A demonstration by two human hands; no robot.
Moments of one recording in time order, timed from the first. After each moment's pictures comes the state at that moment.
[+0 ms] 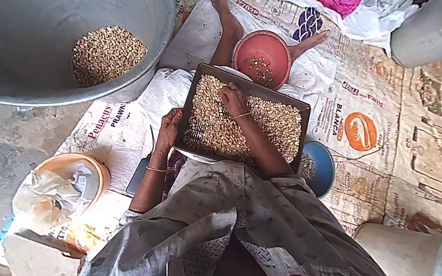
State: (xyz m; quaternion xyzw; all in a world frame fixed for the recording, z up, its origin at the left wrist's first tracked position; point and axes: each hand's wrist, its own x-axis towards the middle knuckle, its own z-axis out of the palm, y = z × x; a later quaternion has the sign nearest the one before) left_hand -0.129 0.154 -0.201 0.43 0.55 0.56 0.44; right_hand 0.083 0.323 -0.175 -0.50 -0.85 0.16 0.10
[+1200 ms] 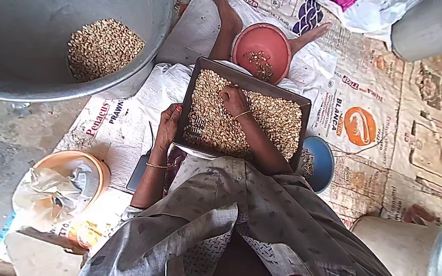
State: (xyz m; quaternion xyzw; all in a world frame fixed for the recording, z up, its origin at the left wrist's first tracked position) left_hand -0.129 0.155 -0.205 0.44 0.54 0.56 0.44; right_hand 0.088 0.309 -0.171 -0.51 -0.83 0.21 0.08
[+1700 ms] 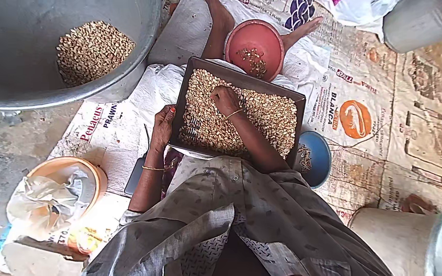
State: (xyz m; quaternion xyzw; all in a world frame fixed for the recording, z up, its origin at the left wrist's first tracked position) left_hand -0.129 0.155 -0.205 0.44 0.55 0.56 0.44; right_hand 0.077 0.303 -0.163 -0.52 -0.83 0.21 0.02
